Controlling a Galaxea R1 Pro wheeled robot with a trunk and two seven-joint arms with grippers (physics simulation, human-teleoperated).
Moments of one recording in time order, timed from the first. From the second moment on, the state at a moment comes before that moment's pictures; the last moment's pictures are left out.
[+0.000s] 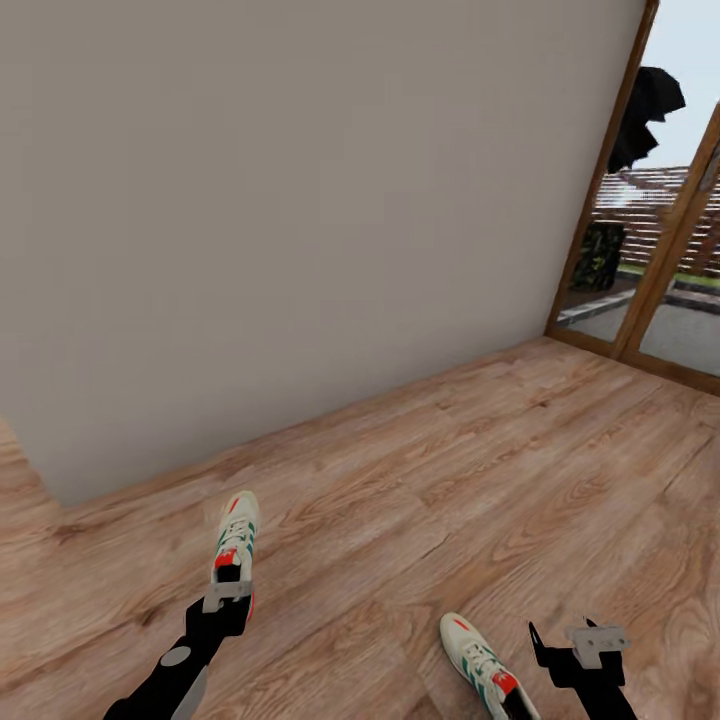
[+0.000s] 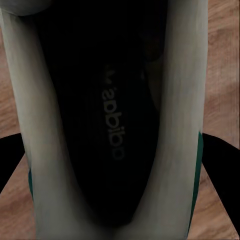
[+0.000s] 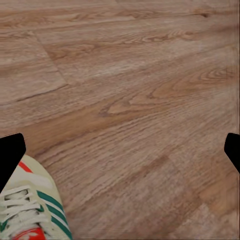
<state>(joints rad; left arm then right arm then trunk) -0.45 0.03 0.06 -0.44 0.01 -0.15 -0.01 -0.07 -0.16 -0.12 -0.94 0.08 -0.22 0.00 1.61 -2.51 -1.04</state>
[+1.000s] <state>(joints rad) -0.45 0.03 0.06 -0.44 0.01 -0.15 -0.01 -0.07 -0.14 -0.12 -0.94 0.08 -0.22 0.00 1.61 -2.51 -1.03</state>
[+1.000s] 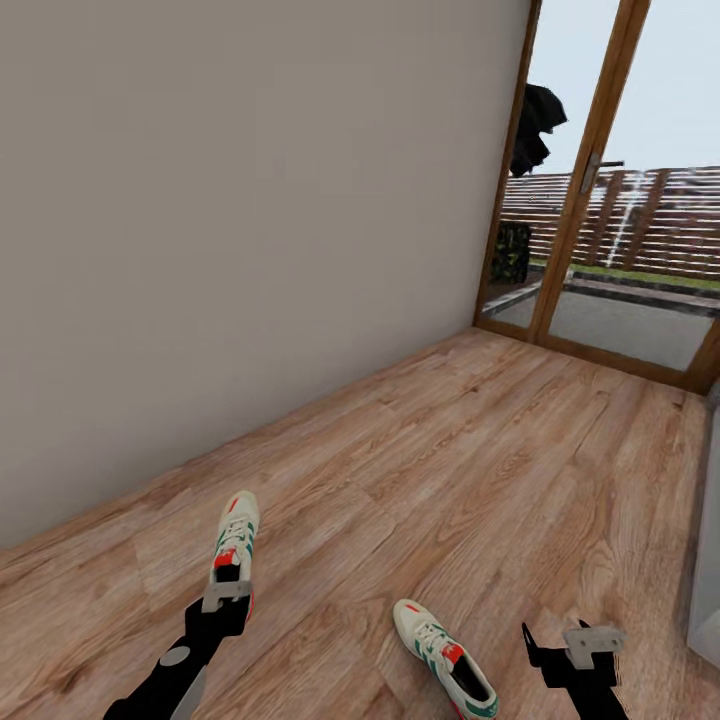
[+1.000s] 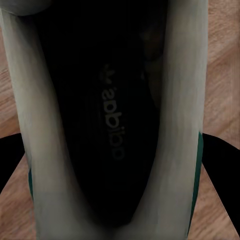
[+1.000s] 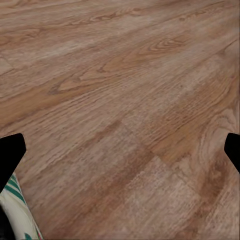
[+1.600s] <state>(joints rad) -0.59 0.02 -0.12 -0.95 -0.01 0.45 -0.29 -0.16 -0.13 0.01 -0.98 0.25 0.11 0.25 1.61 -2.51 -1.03</state>
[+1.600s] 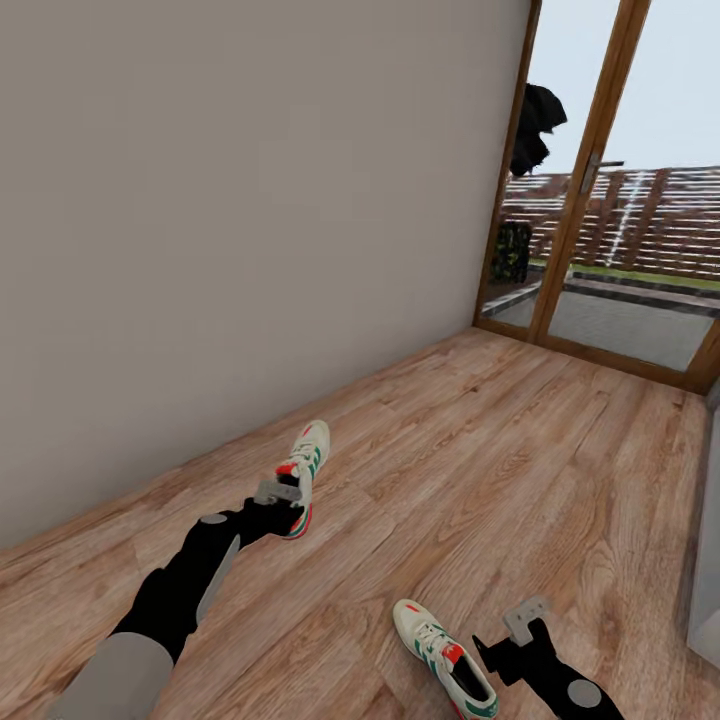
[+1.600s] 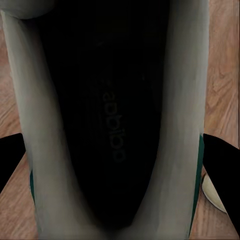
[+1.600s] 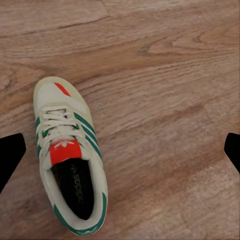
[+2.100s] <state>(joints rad) -0.59 0.04 -0.18 -0.97 -0.01 0.47 -0.29 -0.17 -0.13 0.01 -0.98 0.27 0.12 0.27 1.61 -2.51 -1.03</state>
